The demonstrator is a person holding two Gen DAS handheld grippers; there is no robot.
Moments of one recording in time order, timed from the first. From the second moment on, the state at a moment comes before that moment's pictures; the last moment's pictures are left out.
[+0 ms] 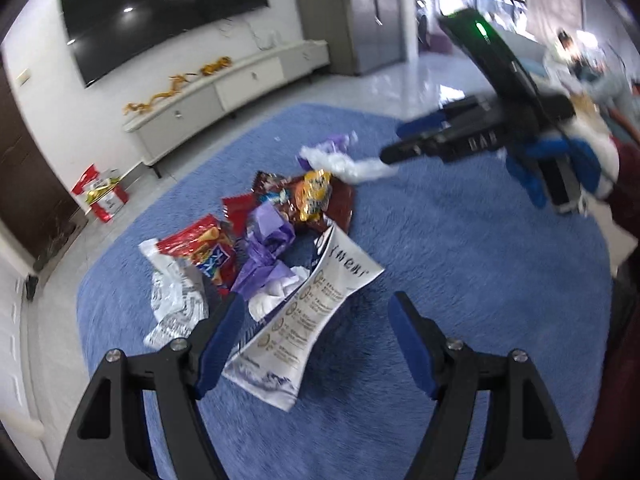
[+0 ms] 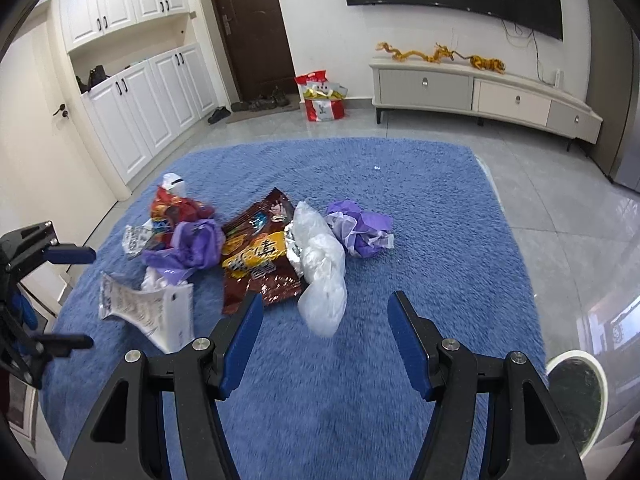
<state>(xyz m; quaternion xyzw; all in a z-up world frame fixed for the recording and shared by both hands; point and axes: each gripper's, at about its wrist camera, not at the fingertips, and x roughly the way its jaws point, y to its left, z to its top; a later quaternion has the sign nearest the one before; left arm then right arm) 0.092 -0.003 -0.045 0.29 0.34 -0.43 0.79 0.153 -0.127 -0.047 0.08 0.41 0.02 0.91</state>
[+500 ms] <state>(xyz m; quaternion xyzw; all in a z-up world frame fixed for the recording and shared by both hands) 0.114 0.015 -0.081 0.24 0.37 -0.42 0.79 0.196 -0.123 -0.079 0.08 0.44 0.03 0.90</state>
